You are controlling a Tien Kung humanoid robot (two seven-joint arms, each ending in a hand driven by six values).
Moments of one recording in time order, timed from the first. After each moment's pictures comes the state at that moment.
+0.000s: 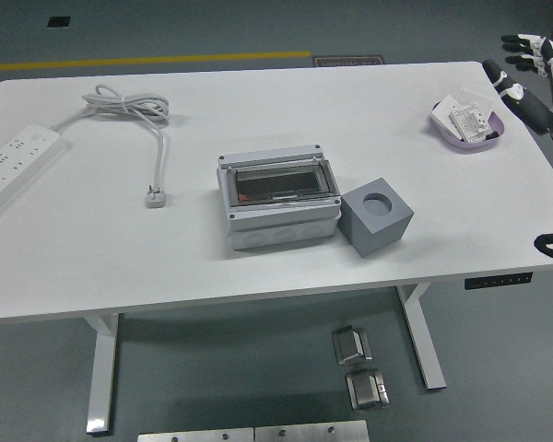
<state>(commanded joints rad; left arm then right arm) 0.04 0.16 -1.82 -0.18 1.79 -0.13 0.23 0.23 -0.30 1.62 1.40 -1.74 -0.17 0.20</state>
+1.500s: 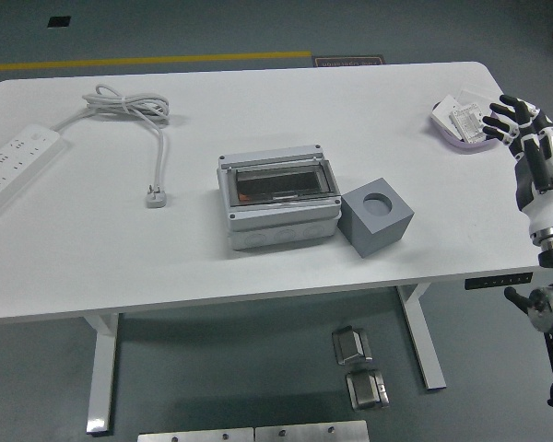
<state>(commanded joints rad) 0.06 0.16 -1.92 -0.18 1.94 -0.07 0.32 0.09 -0.20 1.58 1.40 -1.09 -0.05 0.29</state>
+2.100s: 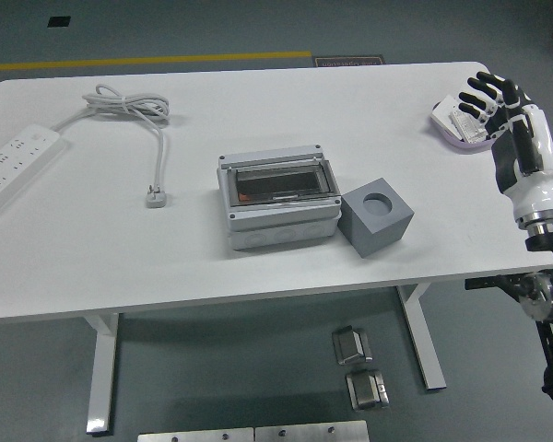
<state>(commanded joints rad) 0.09 0.13 -1.82 -0.18 1.84 -0.07 0.35 0.13 -0.23 1.51 1.45 -1.03 -0.02 0.29</state>
